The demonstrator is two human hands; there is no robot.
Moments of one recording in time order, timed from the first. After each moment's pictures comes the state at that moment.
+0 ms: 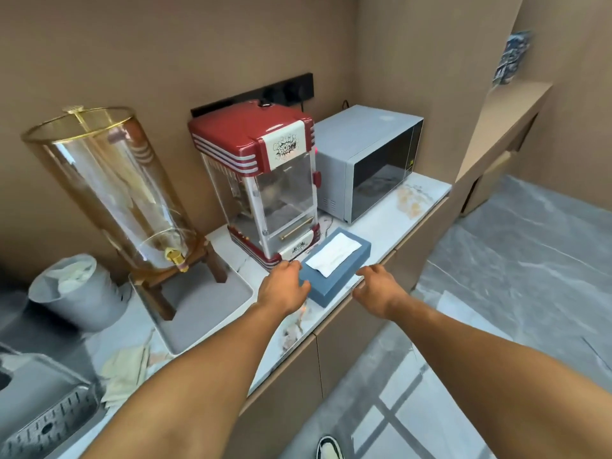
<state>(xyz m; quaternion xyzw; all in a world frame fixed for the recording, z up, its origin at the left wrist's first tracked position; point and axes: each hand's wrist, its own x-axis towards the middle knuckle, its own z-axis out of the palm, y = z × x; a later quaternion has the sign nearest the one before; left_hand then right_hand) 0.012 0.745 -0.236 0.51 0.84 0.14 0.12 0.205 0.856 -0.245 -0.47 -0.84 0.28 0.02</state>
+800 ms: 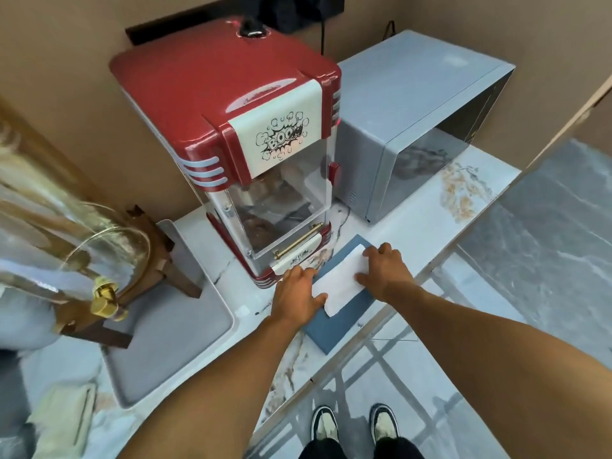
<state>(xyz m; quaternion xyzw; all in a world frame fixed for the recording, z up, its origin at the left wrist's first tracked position) -0.063 0.904 -0.352 0.47 0.86 0.11 0.19 0.076 1.053 -0.333 -0.48 -0.85 0.21 -0.07</state>
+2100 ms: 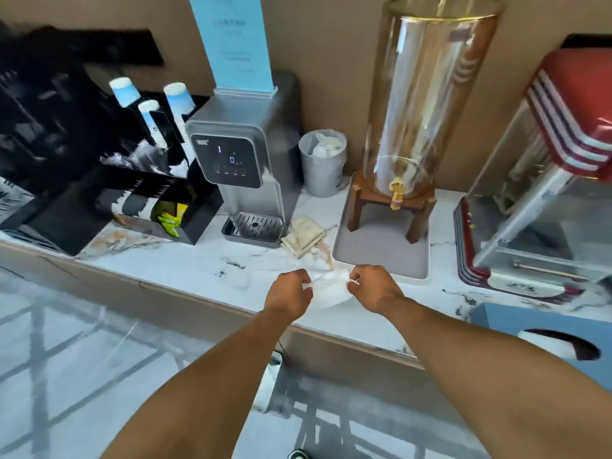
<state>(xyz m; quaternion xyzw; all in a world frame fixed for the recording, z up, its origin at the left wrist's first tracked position) -0.029 0.505 -0.319 -0.03 0.96 0.28 0.10 -0.044 0.710 -0.300 0.01 -0.95 0.27 -0.14</state>
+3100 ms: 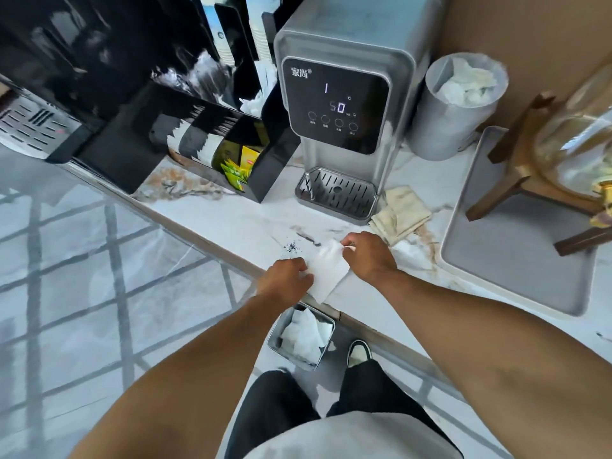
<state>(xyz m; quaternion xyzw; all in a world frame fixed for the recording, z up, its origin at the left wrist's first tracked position) -0.071 0.314 -0.394 -0.15 0.94 0.24 0.21 -0.156 0.499 -0.392 0.08 -0.92 0.31 -0.21</state>
